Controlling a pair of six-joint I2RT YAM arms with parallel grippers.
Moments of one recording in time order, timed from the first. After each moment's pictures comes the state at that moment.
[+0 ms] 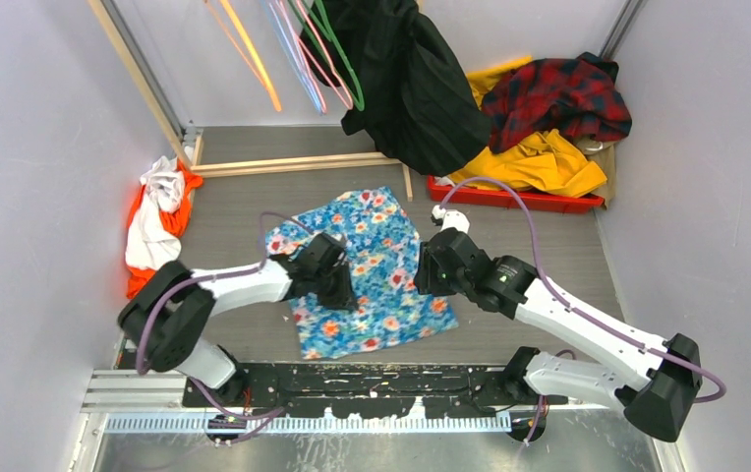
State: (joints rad) left arm -0.73 1.46 0.67 -0.26 0.17 -0.80; right arm 0.85 1.03 0.86 -0.65 0.23 0.67
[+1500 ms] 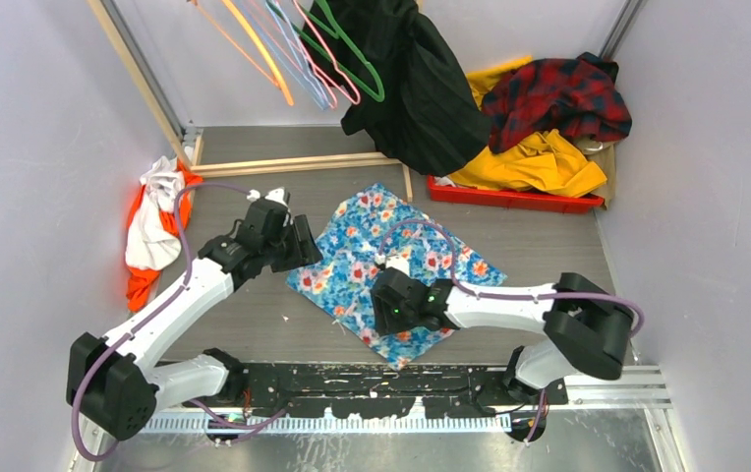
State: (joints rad) left arm -0.50 1.13 0.84 -0.54 -0.01 -0.66; right arm 1.08 1.49 0.74 -0.26 0.10 0.74
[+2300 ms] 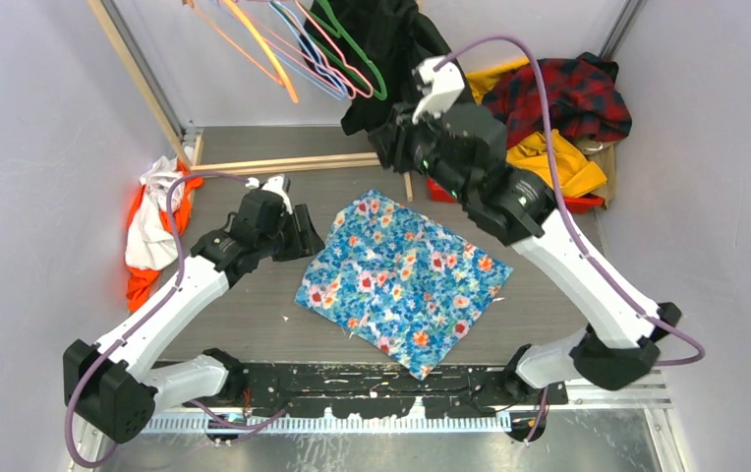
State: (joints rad) left arm -0.50 1.13 0.95 -0.55 0.02 -0.61; right arm 0.87 1.34 1.74 -0.52 0.25 0.31
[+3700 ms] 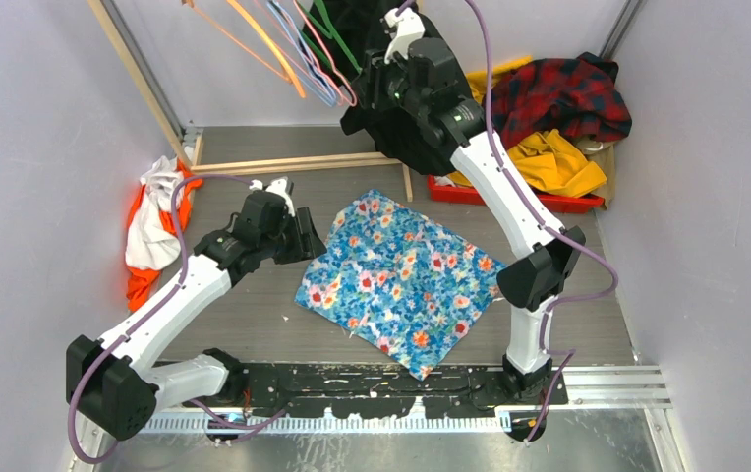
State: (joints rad) left arm -0.50 1.13 0.92 -0.55 0.05 -0.60; right arm 0.55 1.93 2.23 -0.41 -0.06 0.20
